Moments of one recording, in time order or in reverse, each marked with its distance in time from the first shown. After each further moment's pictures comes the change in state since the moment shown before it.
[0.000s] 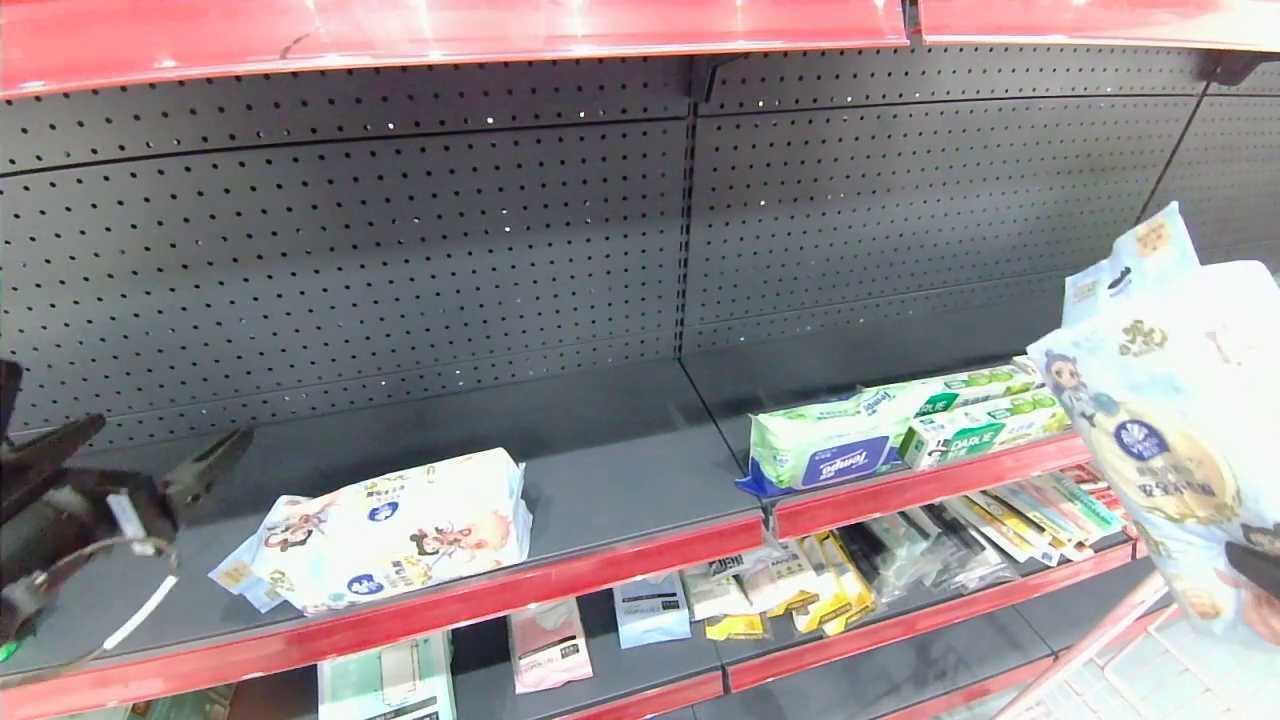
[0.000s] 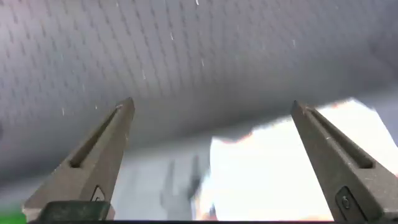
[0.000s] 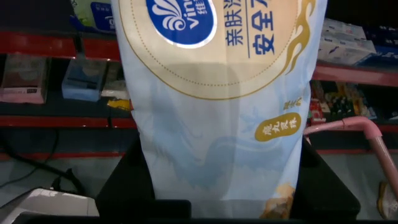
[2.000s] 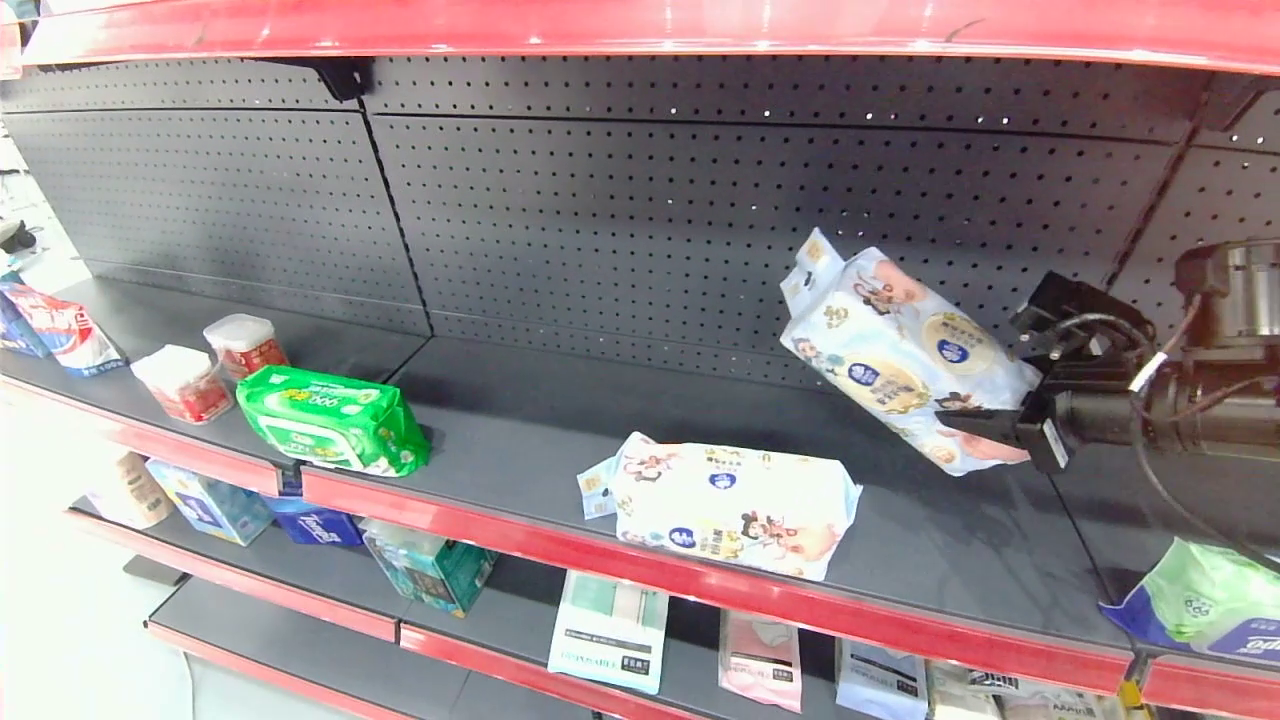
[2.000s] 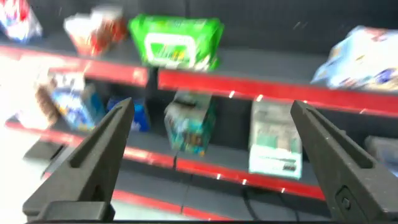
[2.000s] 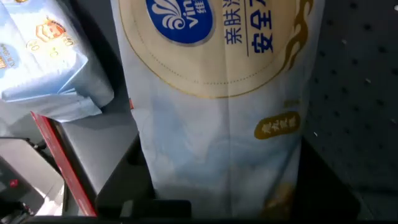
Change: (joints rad) left arm -0.001 -1.131 0.047 0.983 -0.050 -0.050; right arm -0.004 0.815 -0.372 -0.256 0.419 -0.391
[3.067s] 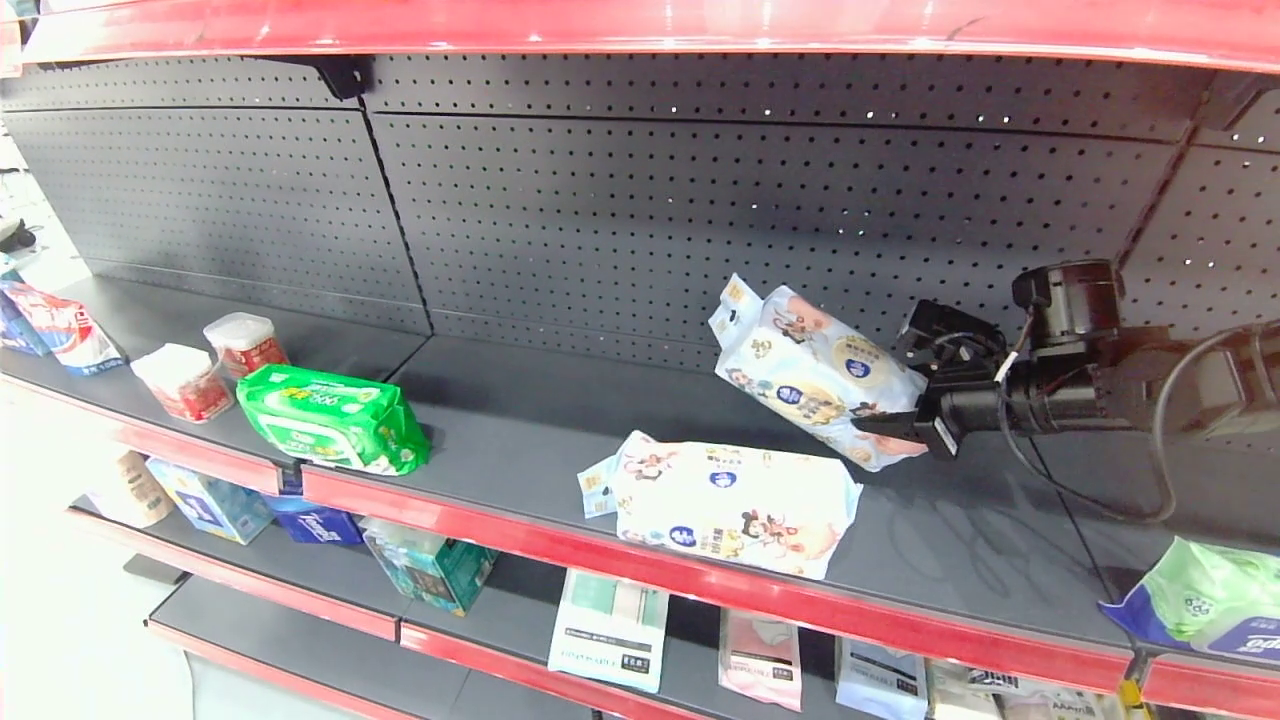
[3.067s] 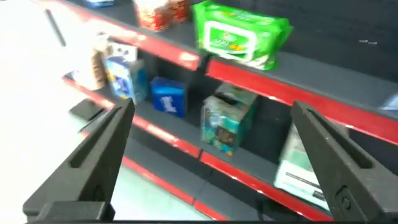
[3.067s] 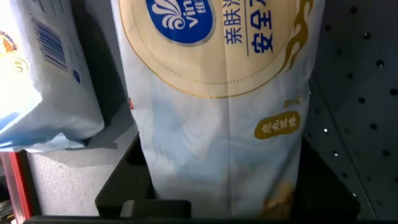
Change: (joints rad) left arm 0.151 0.011 0.078 -0.072 0.124 -0.091; right arm 0.052 0.294 -0.201 0.000 0.095 -0.084
